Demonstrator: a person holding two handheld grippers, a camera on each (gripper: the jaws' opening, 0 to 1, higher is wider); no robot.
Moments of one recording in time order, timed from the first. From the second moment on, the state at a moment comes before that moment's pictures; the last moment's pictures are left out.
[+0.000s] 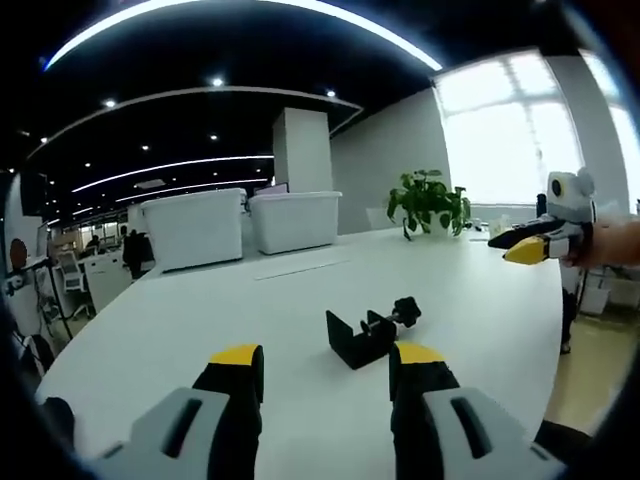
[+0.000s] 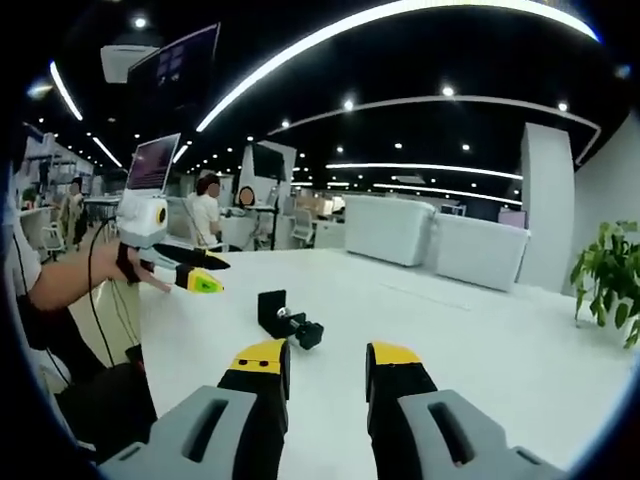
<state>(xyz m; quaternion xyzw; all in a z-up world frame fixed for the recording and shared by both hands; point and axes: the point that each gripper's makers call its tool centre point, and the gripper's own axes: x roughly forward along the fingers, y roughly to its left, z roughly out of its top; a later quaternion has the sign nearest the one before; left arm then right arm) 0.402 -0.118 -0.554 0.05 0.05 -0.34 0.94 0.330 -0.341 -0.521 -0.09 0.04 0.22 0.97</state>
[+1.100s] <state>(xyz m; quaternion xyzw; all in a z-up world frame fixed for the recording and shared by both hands) 0.437 -0.154 -0.582 0.03 0.06 -0.30 0.95 0.315 -0.354 -0.538 -0.02 0.04 0.22 0.97</state>
